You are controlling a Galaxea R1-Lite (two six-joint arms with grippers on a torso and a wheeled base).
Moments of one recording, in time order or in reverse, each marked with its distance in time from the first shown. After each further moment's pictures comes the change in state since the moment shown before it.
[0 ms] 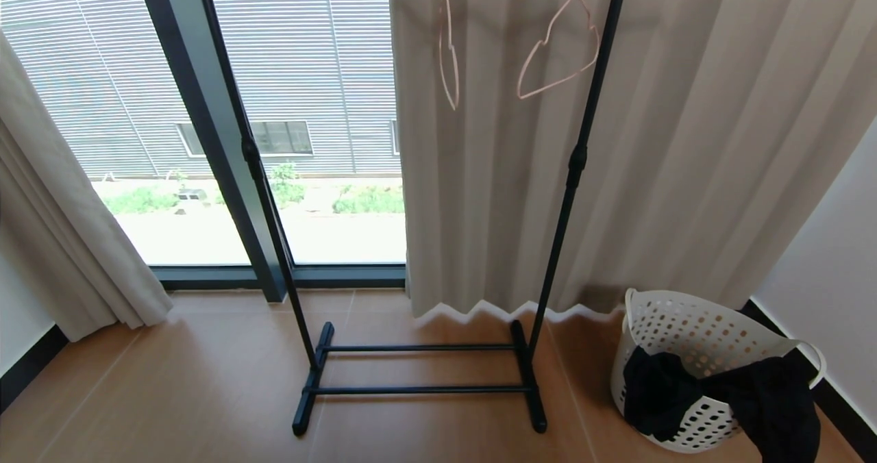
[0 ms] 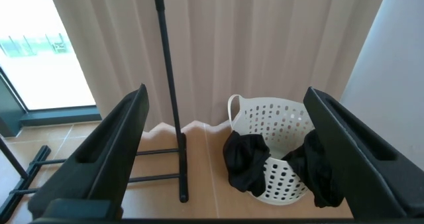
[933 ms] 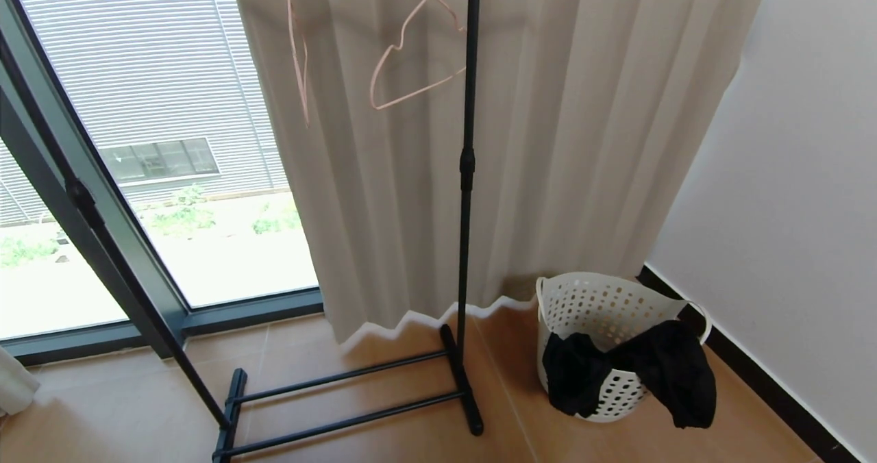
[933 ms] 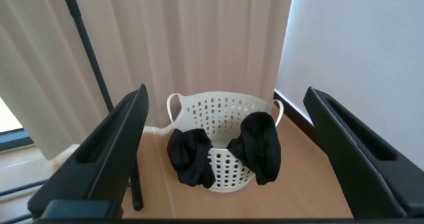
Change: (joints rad) left arm 0.000 0.000 0.000 0.000 0.000 0.001; right arm 0.000 0.000 0.000 0.000 0.000 0.000
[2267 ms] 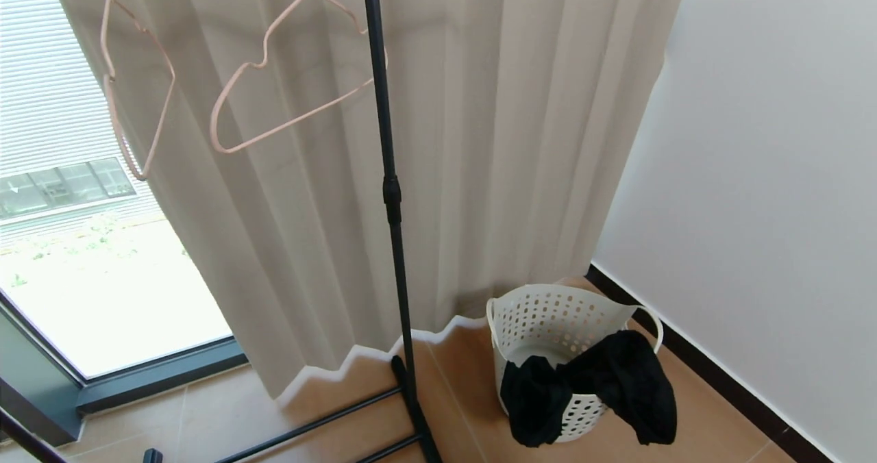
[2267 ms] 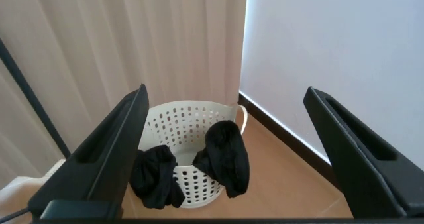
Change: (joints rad) left arm 0.000 0.000 0.000 0.000 0.000 0.000; right arm 0.001 0.000 0.000 -0.001 0.000 0.000
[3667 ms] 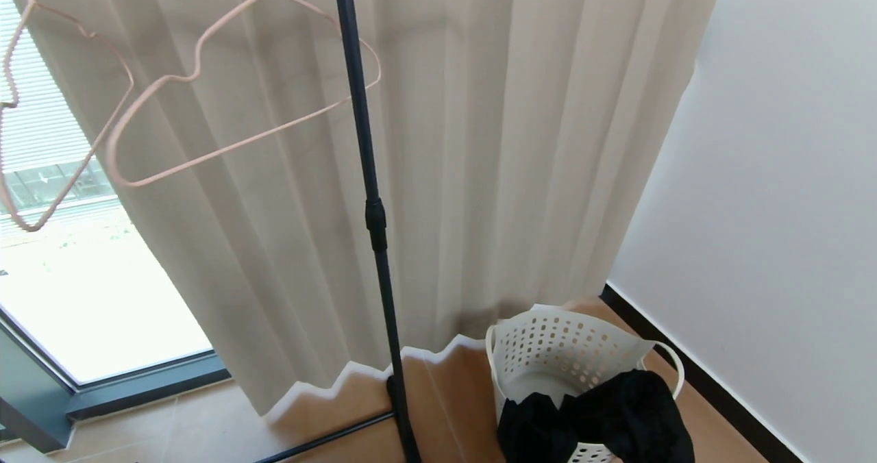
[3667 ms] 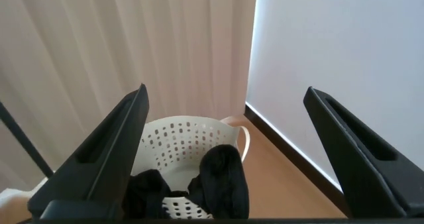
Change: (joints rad) left arm 0.001 0.000 0.000 0.000 0.000 0.001; right arm 0.000 0.000 0.000 0.000 0.000 0.000
